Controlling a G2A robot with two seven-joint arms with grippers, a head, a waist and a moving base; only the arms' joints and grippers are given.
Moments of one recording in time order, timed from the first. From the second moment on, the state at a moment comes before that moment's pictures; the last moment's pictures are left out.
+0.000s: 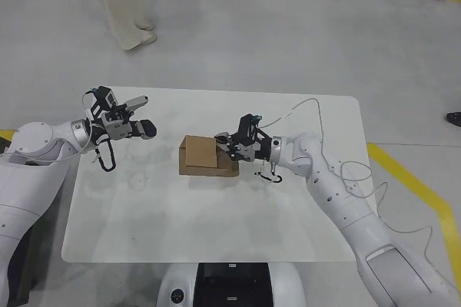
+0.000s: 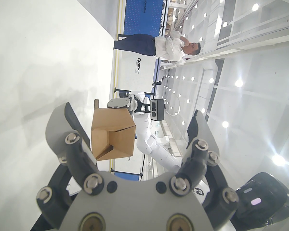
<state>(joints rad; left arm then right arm) 1.01 -0.64 -1.16 -1.35 -0.86 -0.06 -0.98 -0.79 -1.42 0.89 -1.05 -1.16 -0.96 -0.03</state>
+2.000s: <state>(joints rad) 1.07 -0.70 -1.11 -1.44 0.41 -1.01 -0.50 -0.59 -1.37 0.76 -0.93 -0.77 -1.01 0.29</state>
